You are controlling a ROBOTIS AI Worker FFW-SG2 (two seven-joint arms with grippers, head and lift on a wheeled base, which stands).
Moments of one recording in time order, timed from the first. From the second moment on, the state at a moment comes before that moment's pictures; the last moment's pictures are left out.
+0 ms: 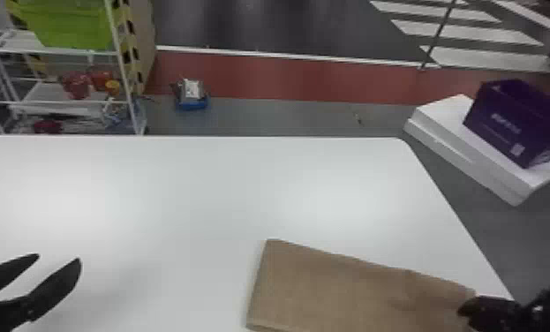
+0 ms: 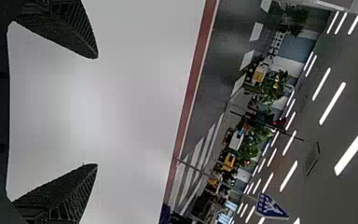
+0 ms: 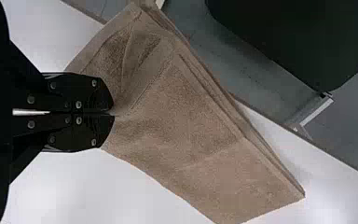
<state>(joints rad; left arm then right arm) 0.41 0.00 0.46 -2.07 0.25 0.57 -0.77 0.49 -0.44 -0.71 -1.95 0.61 -0.97 1.36</state>
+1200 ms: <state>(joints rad) 0.40 0.00 0.46 -2.04 0.24 0.57 -0.77 0.28 -0.34 -0.35 -2.21 0.38 0.45 1.36</state>
